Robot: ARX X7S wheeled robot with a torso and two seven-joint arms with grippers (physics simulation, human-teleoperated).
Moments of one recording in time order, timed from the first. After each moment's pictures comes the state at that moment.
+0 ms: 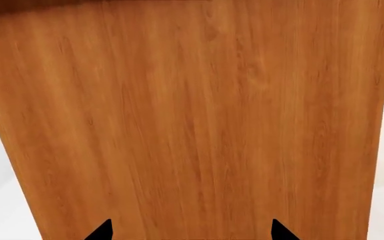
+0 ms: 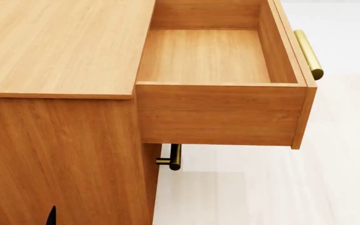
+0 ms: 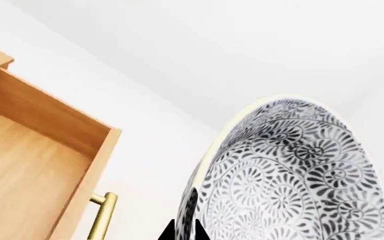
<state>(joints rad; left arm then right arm) 0.10 -0.40 0.20 0.69 -0.26 -0.46 -0.32 2.04 0.63 -0.97 0.18 0.72 1.46 -0.06</state>
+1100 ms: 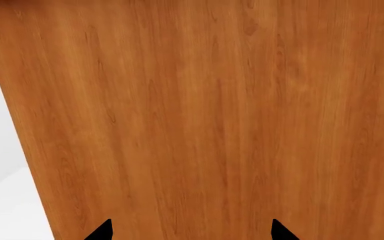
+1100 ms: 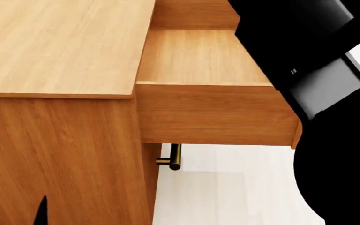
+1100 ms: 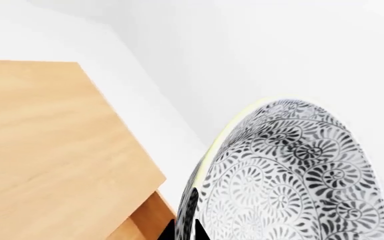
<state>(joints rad) 0.06 -0.41 0.16 0.62 -0.32 -0.44 -0.32 2.18 0.00 -1.51 0.96 0.92 0.74 -0.31</state>
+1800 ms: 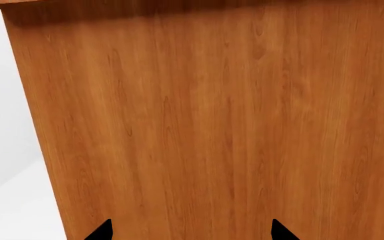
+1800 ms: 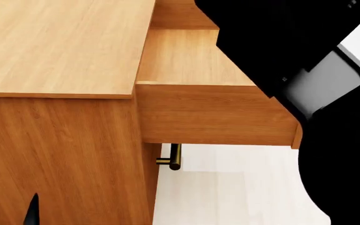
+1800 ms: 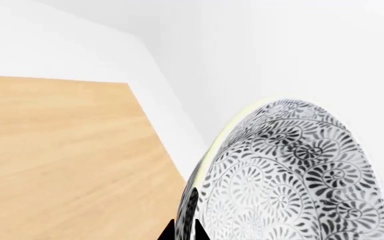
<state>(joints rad) 0.09 -0.43 0.13 0.66 -0.35 -0.43 -0.33 2.21 0.00 -1.54 0.80 0.99 0.75 -0.30</state>
